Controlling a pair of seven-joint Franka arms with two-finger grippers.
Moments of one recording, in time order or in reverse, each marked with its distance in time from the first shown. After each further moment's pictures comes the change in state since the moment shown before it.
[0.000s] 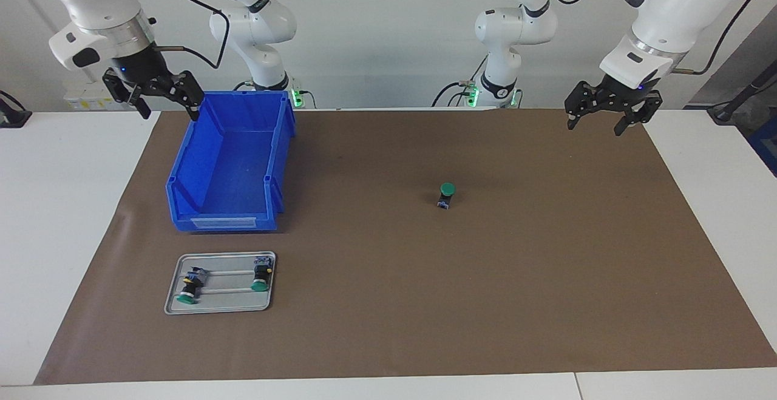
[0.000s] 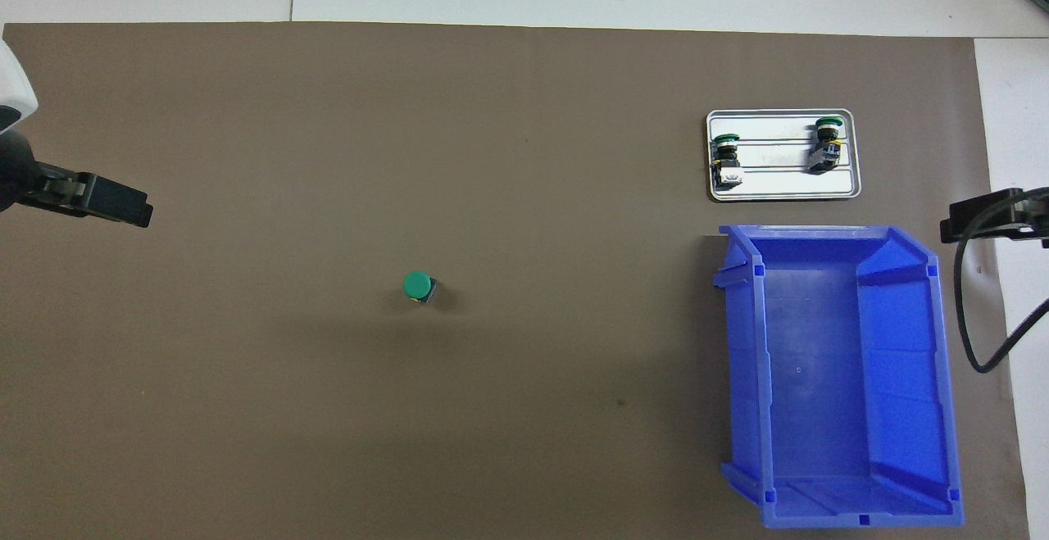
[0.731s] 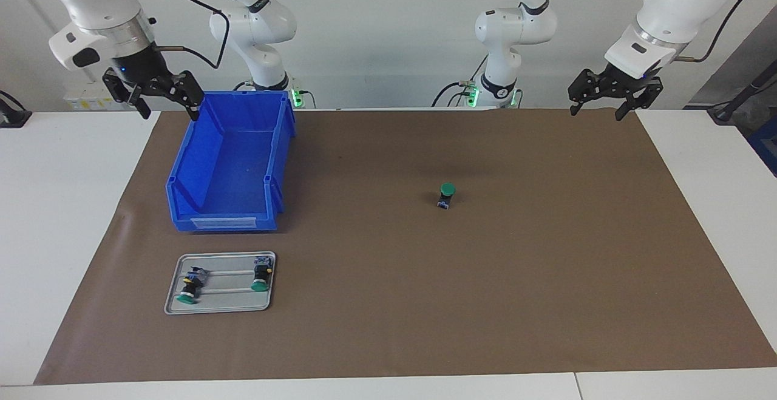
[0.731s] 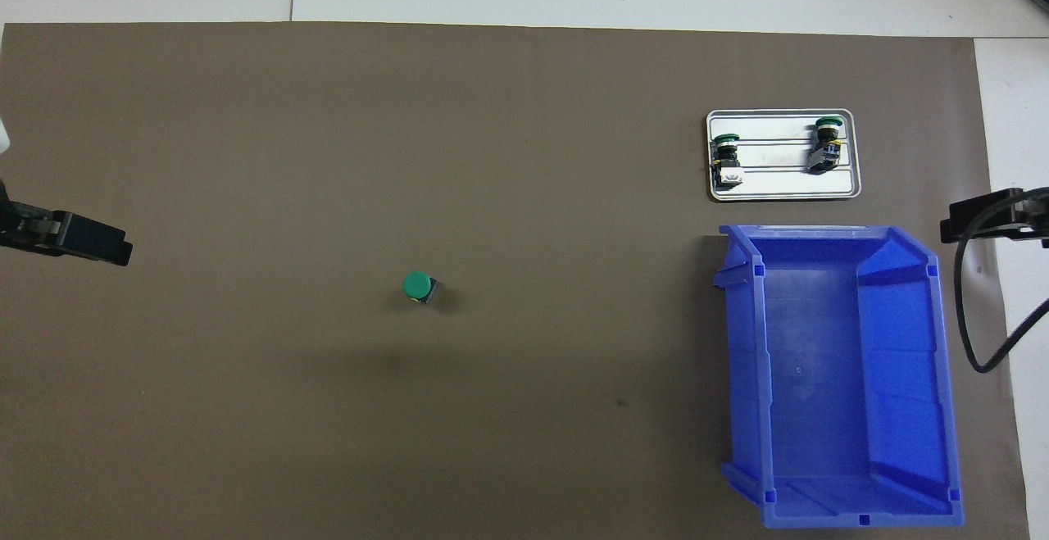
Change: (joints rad) left arm 0.028 -0.065 -0.001 -0.075 0.000 -0.045 0.000; right arm 0.000 0.000 0.000 0.000 0.000 0.000 0.000
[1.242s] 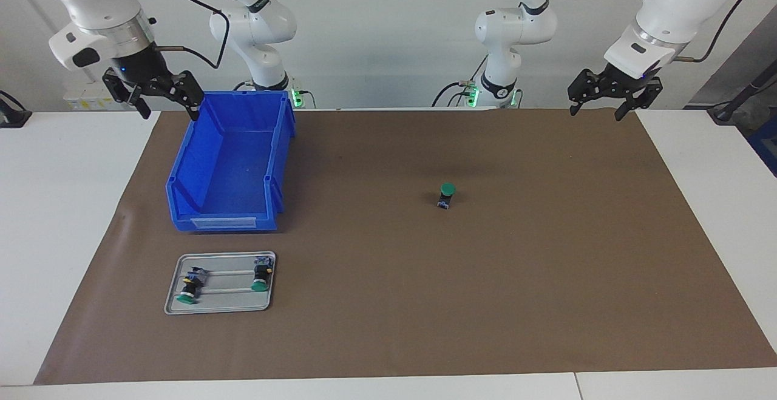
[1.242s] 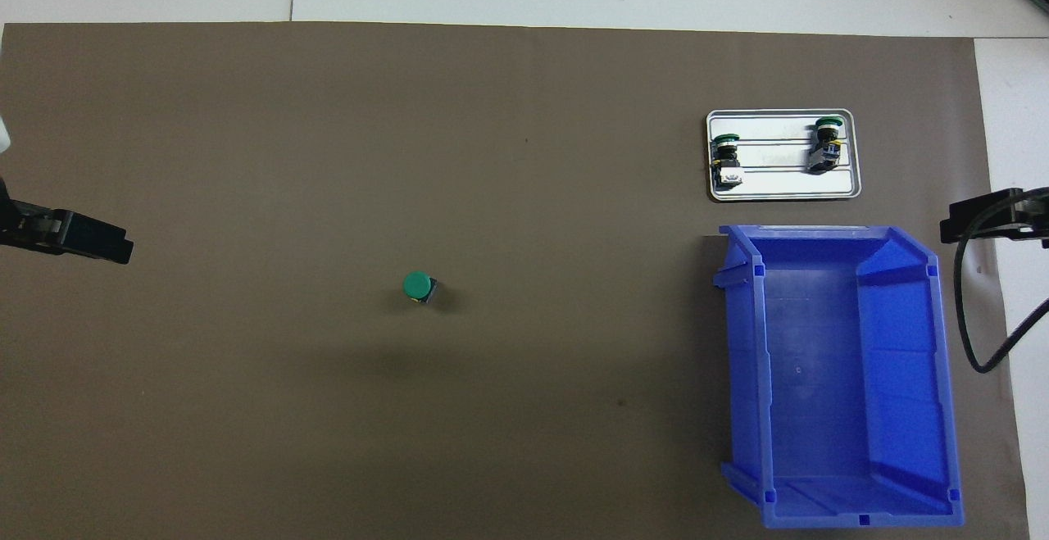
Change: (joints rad) left arm 0.000 0.000 -0.002 -0.001 0.000 0.017 0.000; right arm 0.000 0.000 0.000 0.000 0.000 0.000 0.000
